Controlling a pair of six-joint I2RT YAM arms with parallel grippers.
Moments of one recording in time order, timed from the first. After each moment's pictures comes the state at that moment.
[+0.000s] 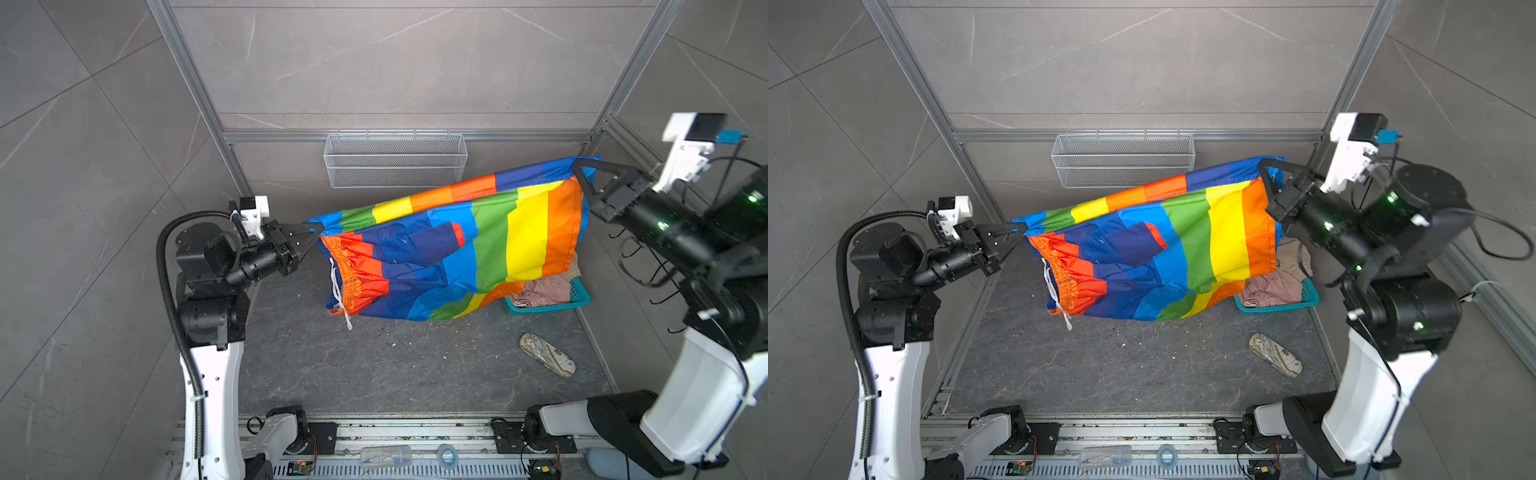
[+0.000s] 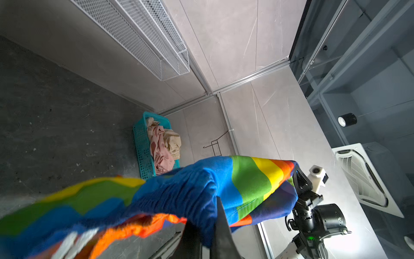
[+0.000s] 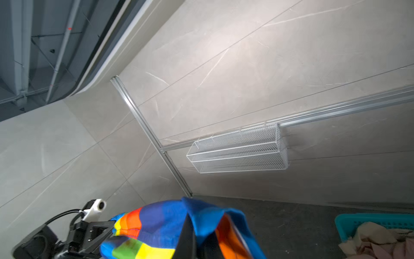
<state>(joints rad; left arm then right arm) 0.11 1.14 1.57 -0.51 0.95 -1.12 0.09 1.52 2.59 -1.03 -0.38 0.49</state>
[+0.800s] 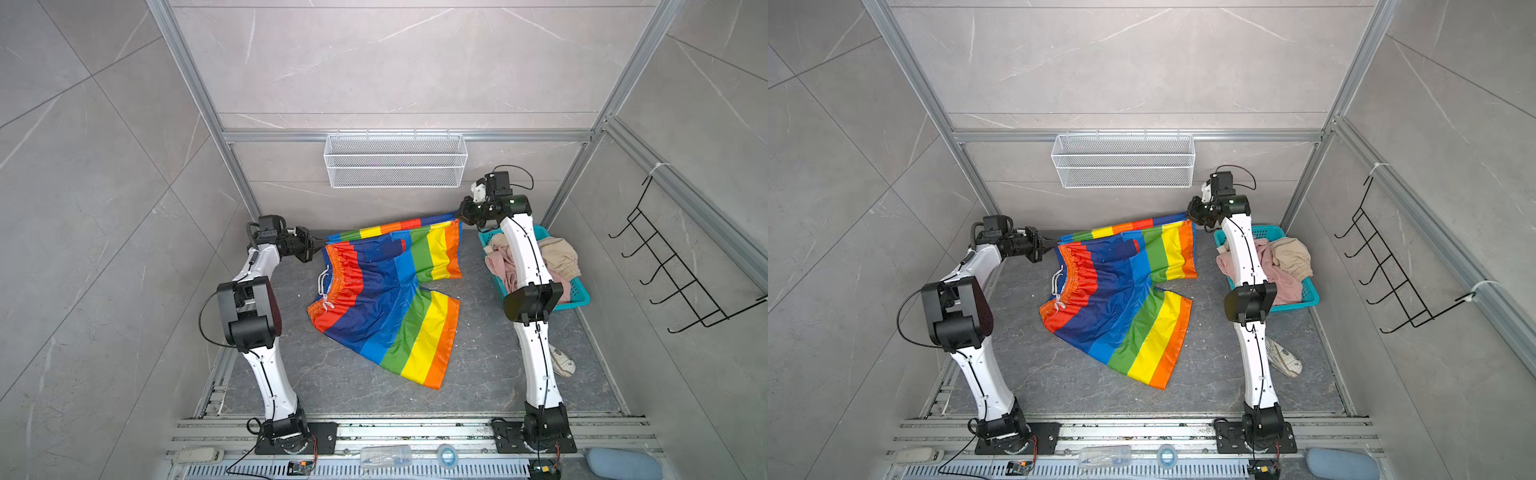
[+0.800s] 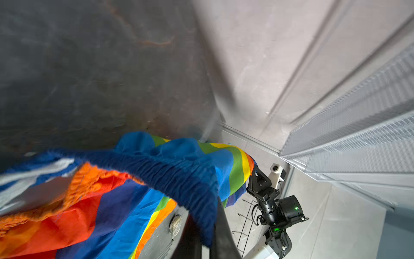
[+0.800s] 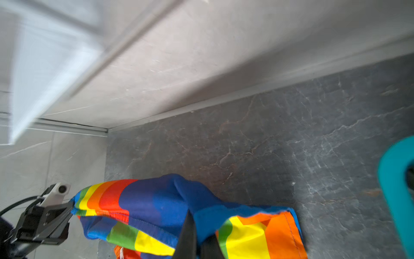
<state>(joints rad) 0.17 2.08 1.72 -0.41 0.97 -1.06 0.12 2.52 2.93 -1.13 -0.38 0.48</state>
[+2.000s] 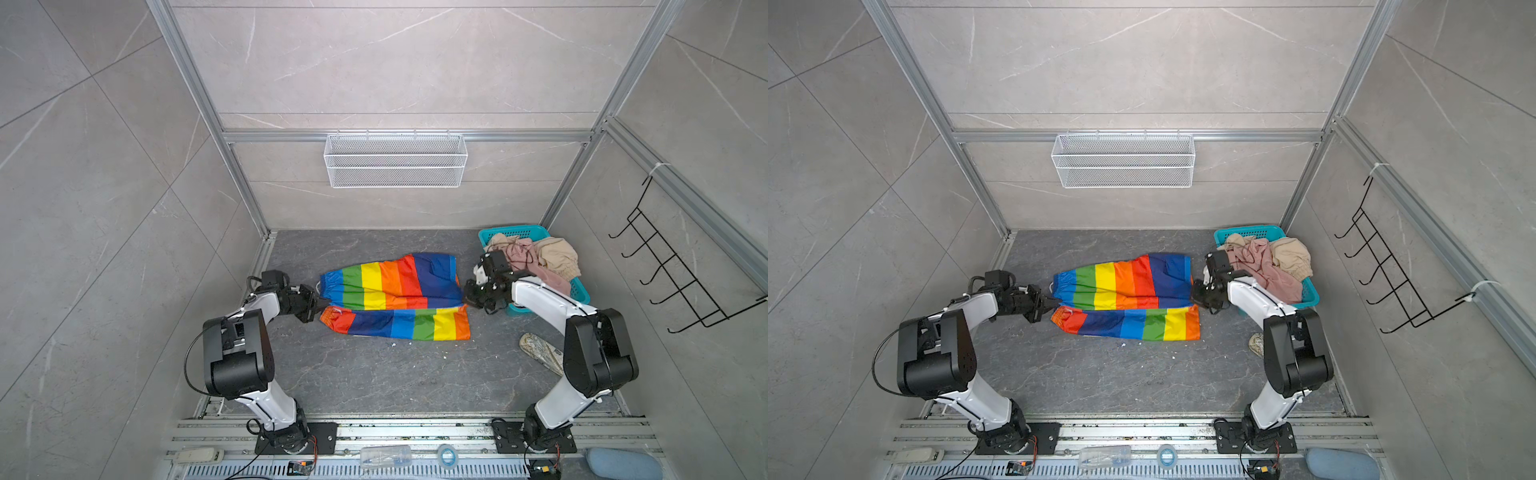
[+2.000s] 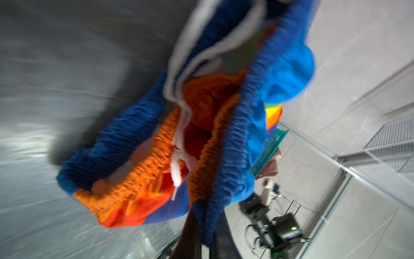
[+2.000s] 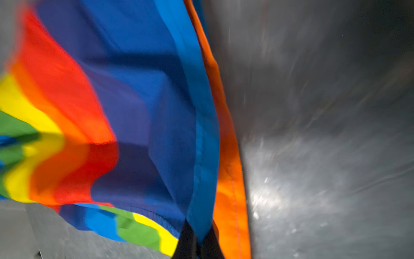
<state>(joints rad) 0.16 1.67 0.98 -0.40 0.86 -0.90 0.20 1.67 1.23 -0.61 -0.26 0.51</state>
